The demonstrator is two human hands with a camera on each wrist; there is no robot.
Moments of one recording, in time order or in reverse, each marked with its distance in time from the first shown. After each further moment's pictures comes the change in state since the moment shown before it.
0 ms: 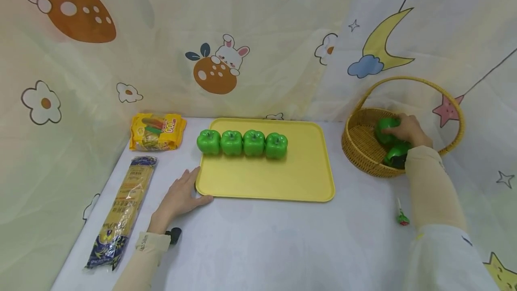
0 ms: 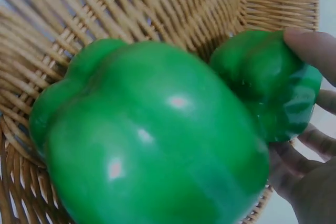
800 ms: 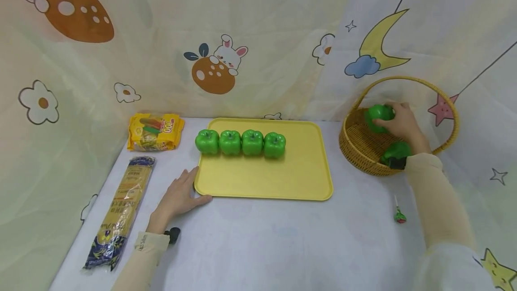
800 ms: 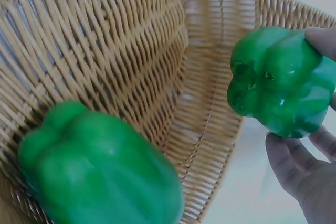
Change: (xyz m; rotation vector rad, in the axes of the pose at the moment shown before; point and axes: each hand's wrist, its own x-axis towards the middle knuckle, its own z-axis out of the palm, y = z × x) left_hand 0.001 0.000 -0.001 0.003 -0.012 -0.004; right_hand -0.025 -0.048 -0.007 0.061 0.179 -0.142
